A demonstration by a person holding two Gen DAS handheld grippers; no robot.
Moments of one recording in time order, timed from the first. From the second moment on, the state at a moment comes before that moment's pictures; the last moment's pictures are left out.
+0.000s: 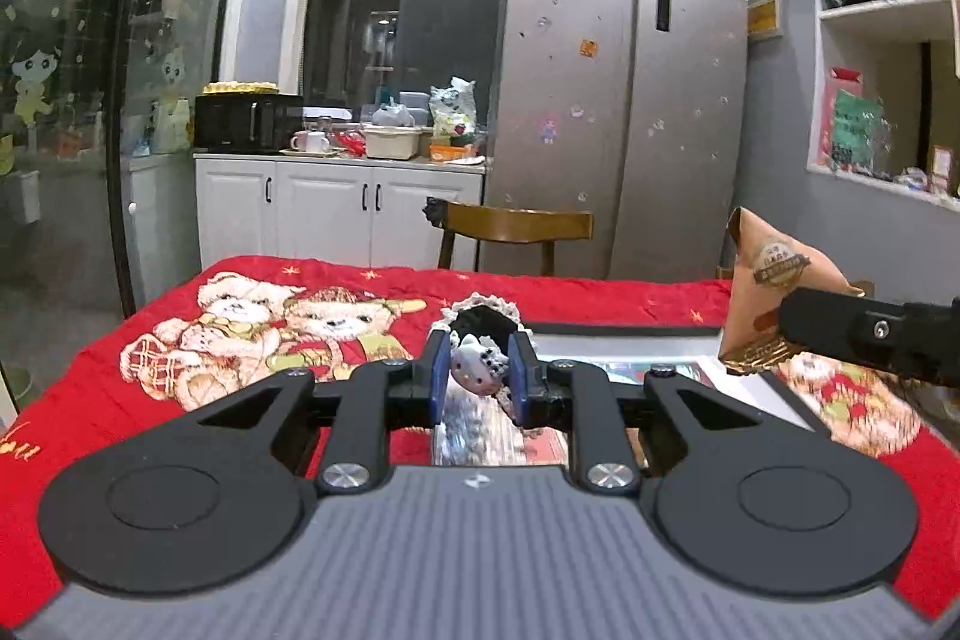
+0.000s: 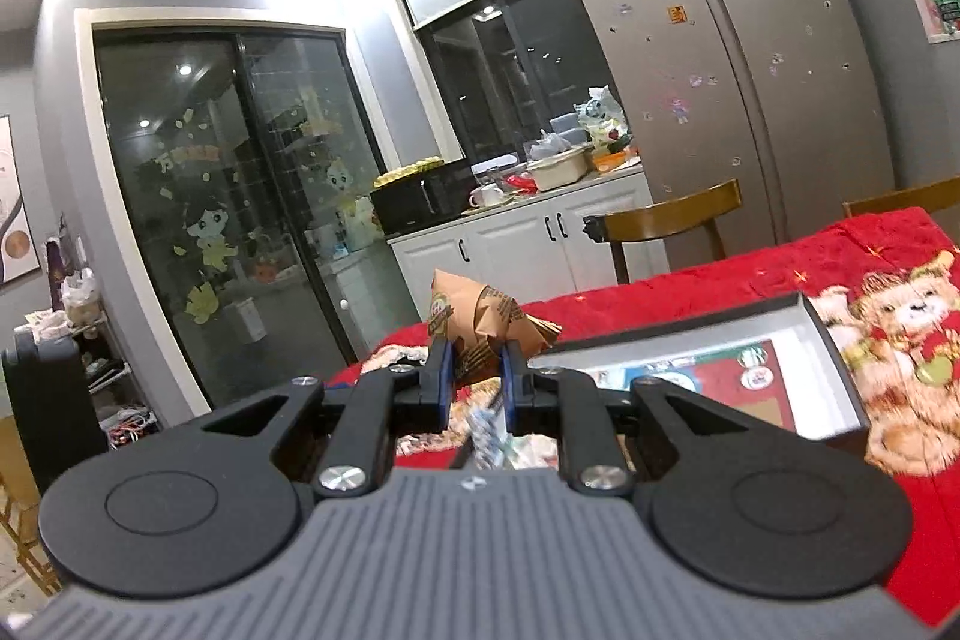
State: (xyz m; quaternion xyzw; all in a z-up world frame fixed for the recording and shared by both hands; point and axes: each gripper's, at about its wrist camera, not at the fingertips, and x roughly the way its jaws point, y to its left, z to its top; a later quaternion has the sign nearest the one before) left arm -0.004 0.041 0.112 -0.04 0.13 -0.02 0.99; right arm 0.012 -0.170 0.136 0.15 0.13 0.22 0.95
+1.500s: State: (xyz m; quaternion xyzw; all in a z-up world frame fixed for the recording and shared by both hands) left arm 0.194 0.068 0.126 -0.10 0.27 -0.07 0.96; right arm 0.204 -0.187 0.102 0.22 0.26 0.15 0.93
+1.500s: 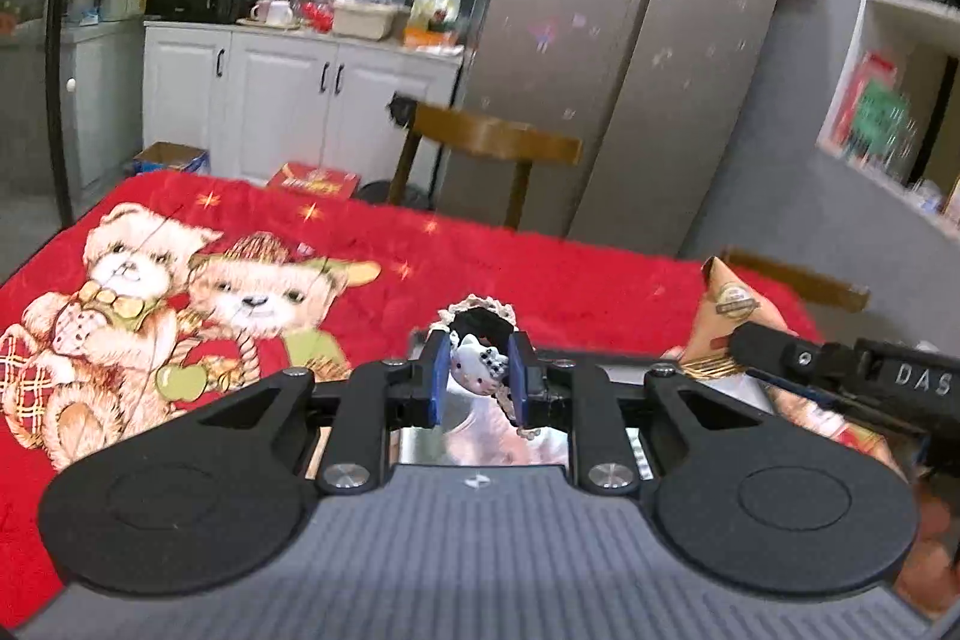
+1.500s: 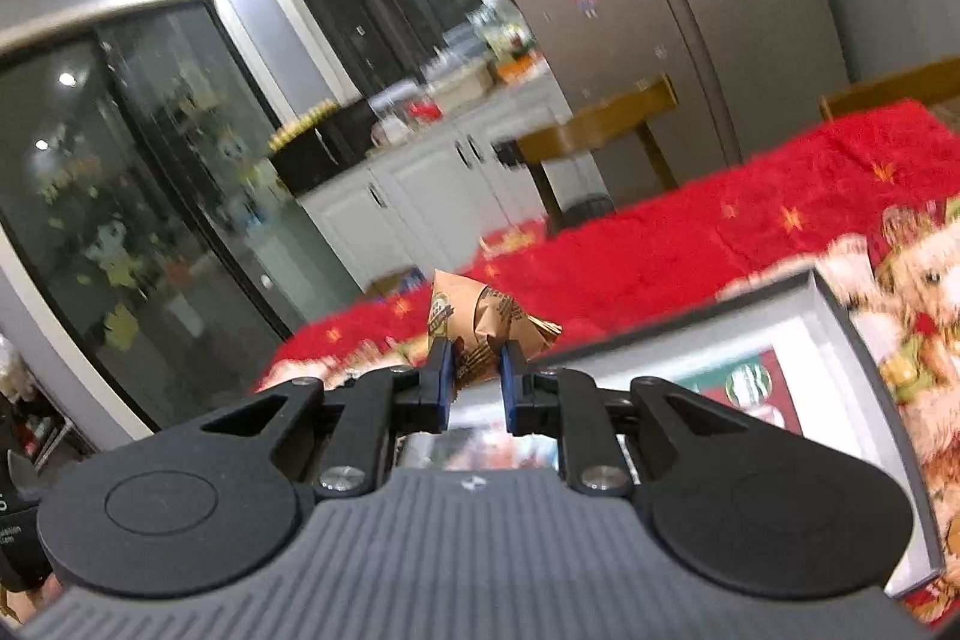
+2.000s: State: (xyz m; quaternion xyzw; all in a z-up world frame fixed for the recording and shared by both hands) left arm 0.208 0.041 0.071 -0.03 0.35 -0.03 0.94; right arm 0.220 -0.168 0.056 0.19 0.33 0.10 0.92
